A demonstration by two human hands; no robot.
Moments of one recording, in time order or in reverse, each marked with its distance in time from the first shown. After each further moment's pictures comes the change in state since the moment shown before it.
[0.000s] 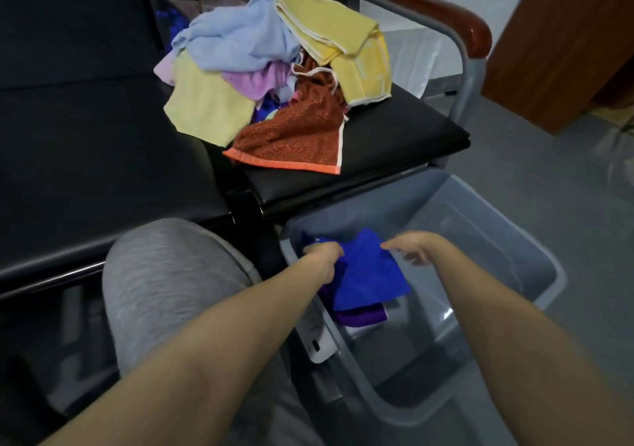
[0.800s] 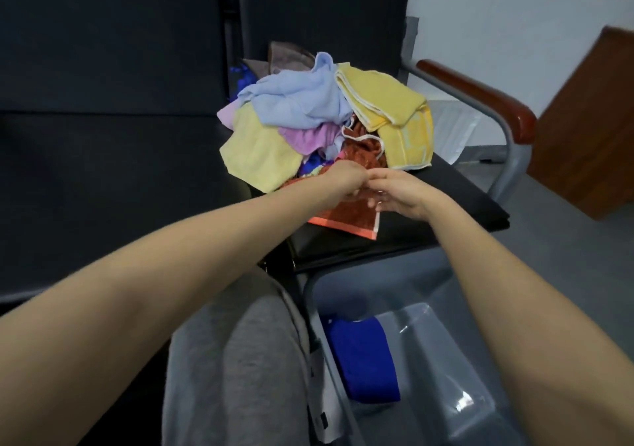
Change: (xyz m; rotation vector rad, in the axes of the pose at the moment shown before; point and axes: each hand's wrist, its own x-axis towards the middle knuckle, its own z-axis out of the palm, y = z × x) left_hand -0.067 0.195 -0.063 0.262 0.014 0.595; right_hand -0.055 -0.195 -0.041 0.227 -0.156 -0.761
